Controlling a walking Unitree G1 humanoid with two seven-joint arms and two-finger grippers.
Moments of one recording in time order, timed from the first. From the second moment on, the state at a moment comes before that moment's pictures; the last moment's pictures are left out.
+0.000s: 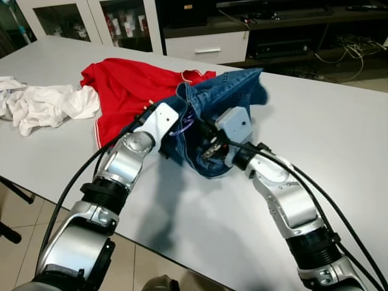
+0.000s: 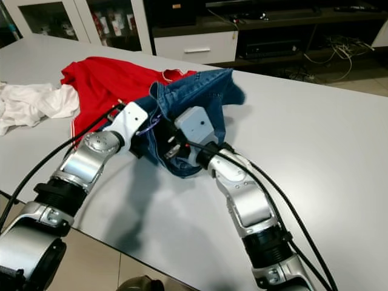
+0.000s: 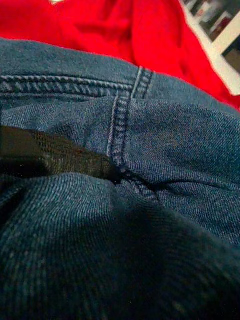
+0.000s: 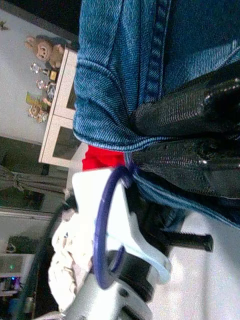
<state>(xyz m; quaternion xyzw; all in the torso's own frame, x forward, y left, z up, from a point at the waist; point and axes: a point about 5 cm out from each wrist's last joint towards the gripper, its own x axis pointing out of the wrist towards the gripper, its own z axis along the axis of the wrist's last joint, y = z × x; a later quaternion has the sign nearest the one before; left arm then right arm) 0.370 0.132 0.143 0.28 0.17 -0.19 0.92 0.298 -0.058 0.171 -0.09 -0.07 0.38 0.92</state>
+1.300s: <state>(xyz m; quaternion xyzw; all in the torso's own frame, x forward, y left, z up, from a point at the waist) 0.366 0.148 0.132 0.38 0.13 -0.19 0.89 0.307 -0.162 0.198 -0.49 -0.12 0.32 0.80</state>
